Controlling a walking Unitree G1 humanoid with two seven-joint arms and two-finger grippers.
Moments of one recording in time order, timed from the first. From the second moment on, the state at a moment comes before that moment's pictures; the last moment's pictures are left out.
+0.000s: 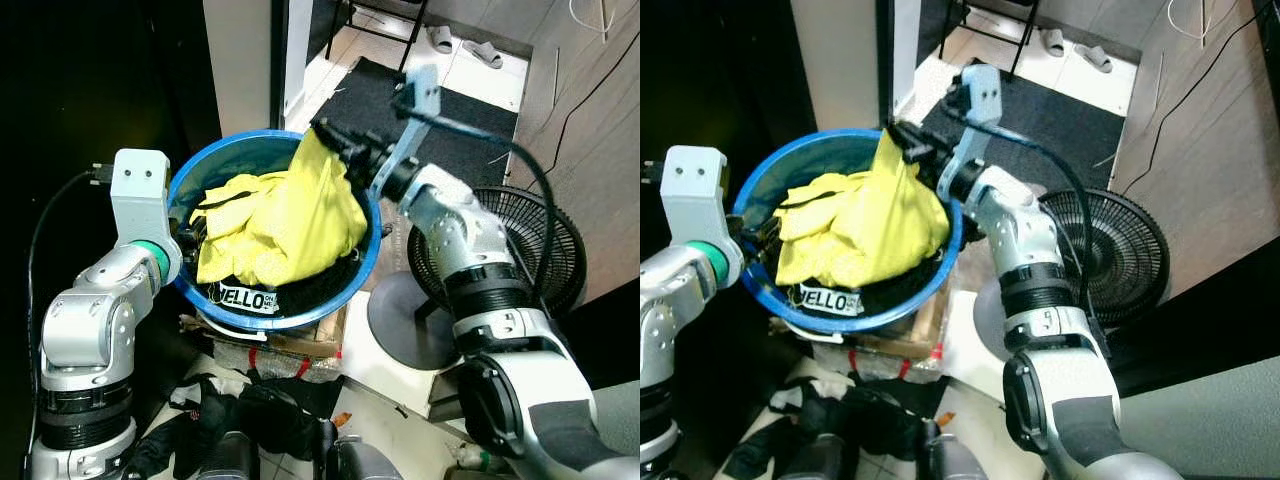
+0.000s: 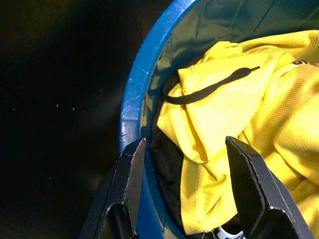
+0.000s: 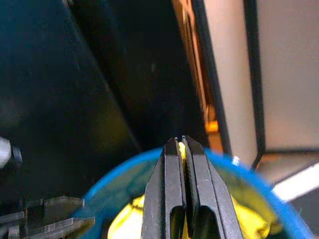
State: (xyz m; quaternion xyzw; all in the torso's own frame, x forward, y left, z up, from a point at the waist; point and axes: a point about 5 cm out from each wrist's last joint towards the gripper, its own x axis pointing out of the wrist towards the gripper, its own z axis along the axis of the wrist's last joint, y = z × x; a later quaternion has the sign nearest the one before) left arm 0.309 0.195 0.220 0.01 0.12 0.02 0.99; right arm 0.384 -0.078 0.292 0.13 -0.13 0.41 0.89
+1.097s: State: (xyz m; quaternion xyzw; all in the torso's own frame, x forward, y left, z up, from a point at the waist) left arm 0.318 0.184 0.229 0.01 0.08 0.01 1.00; right arm 0.361 -0.056 0.264 -0.10 -0.21 0.36 0.90
